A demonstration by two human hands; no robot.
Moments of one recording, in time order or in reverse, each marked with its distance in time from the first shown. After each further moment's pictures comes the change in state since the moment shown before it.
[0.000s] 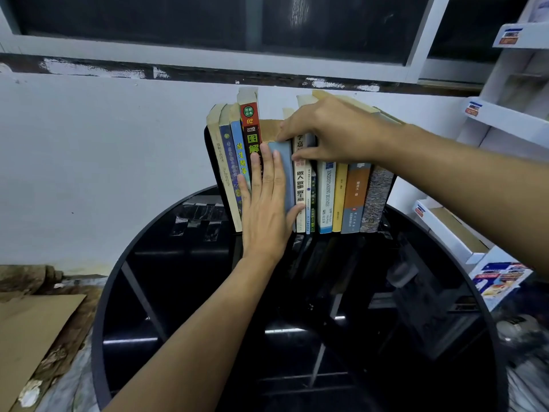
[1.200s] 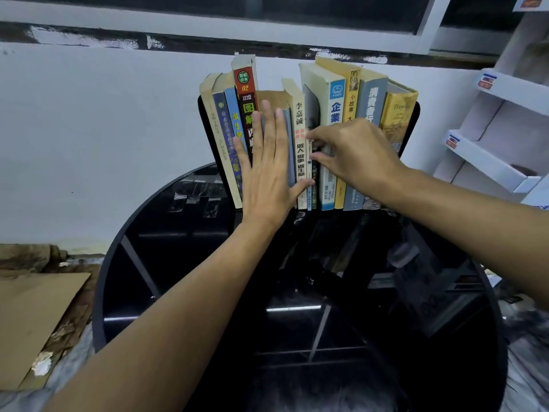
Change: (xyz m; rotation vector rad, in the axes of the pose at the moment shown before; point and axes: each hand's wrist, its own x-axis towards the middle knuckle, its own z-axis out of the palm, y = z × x) left_hand 0.013 0.003 -0.011 0.035 0.010 0.019; right_hand -0.056 -0.037 0.058 0.008 0.255 0.391
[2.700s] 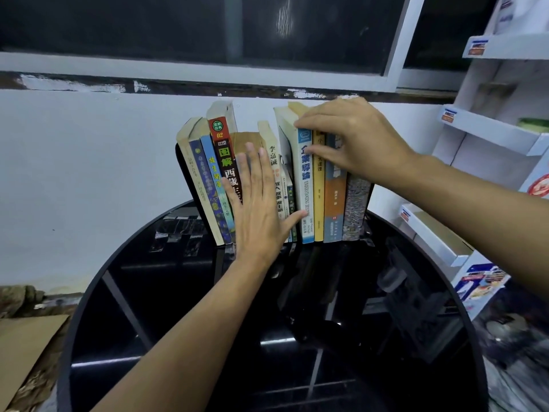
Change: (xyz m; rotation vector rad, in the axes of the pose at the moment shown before) left_hand 0.006 0.021 0.008 -0.034 0.010 -0.043; right_hand 0.034 0.053 -0.055 -0.047 0.072 -0.228
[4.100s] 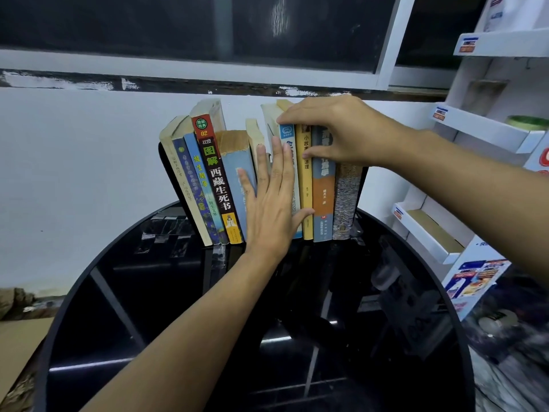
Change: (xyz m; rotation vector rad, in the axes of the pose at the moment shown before) left_hand 0.009 0.032 0.012 -0.001 -0.039 0.121; right_hand 0.014 0.013 -0.015 0.051 -0.298 -0.027
